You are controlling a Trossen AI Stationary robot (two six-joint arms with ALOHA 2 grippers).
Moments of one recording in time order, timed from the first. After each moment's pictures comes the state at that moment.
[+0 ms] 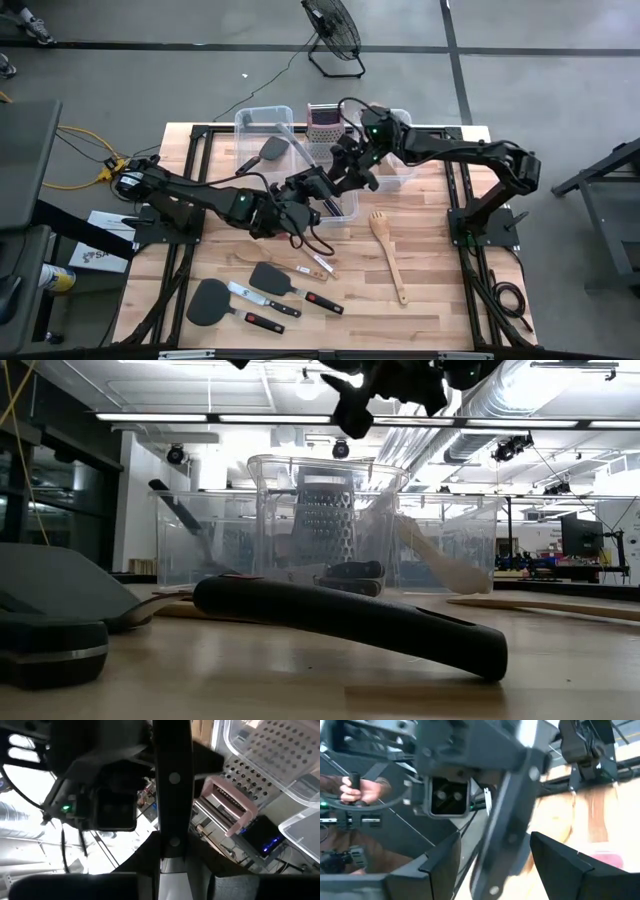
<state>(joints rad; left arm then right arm) -0.27 1.60 1.52 -0.42 -1.20 1.73 -0.38 1.58 1.20 0.11 -1.03 0.36</state>
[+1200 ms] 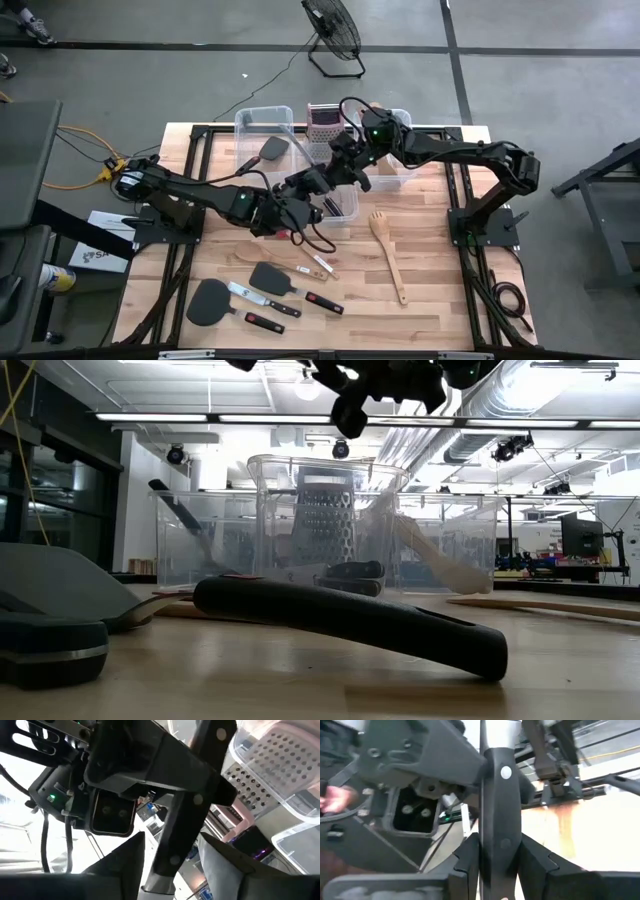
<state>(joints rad) -0.25 1.60 1.52 -0.41 -1.19 1.63 -0.36 1.58 1.21 0.16 -0.87 0.34</state>
